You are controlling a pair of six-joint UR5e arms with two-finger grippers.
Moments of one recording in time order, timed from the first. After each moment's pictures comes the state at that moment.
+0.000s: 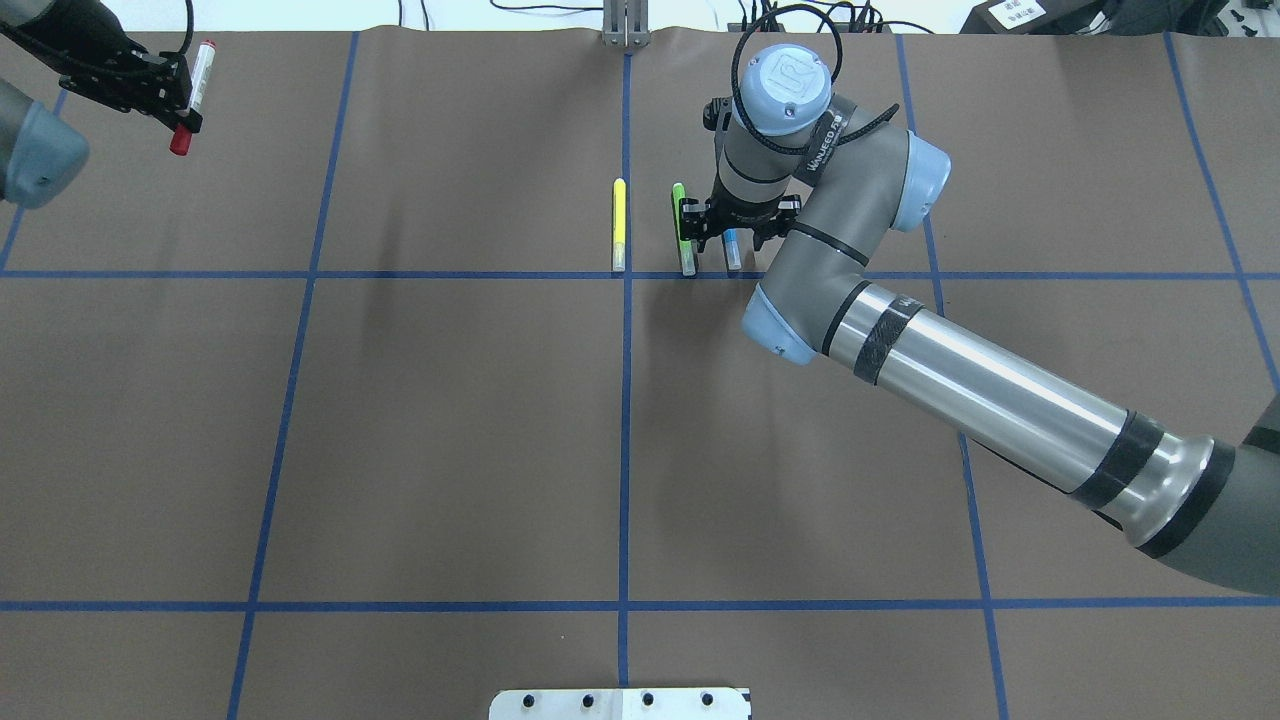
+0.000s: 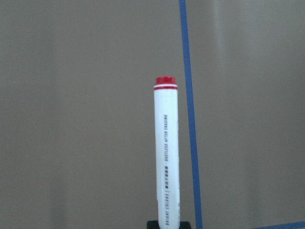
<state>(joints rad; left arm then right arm) -1.22 -2.10 -1.33 -1.85 -2.39 -0.58 0.74 -0.70 1.06 -1.23 1.99 0.99</state>
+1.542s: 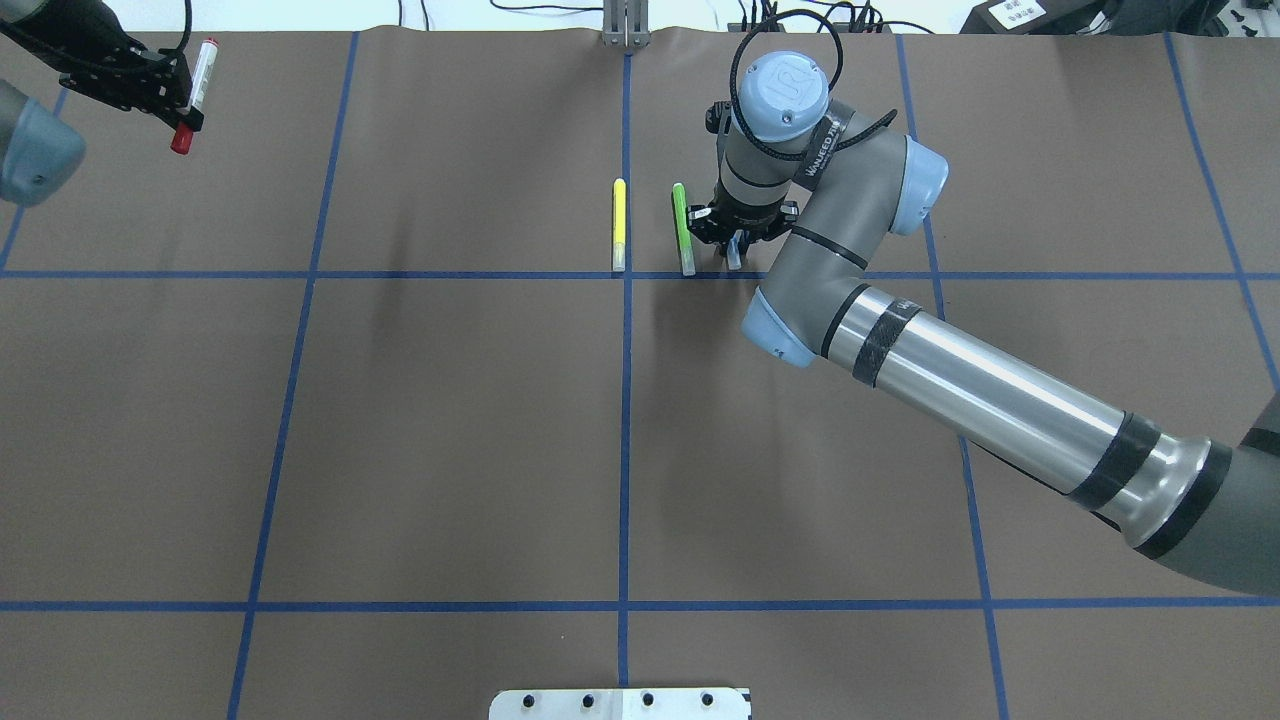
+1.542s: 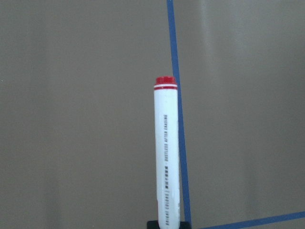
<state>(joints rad) -1.22 -2.10 -1.34 -1.85 -2.41 -0.58 0.74 -0.69 1.05 -1.23 1.96 0.98</state>
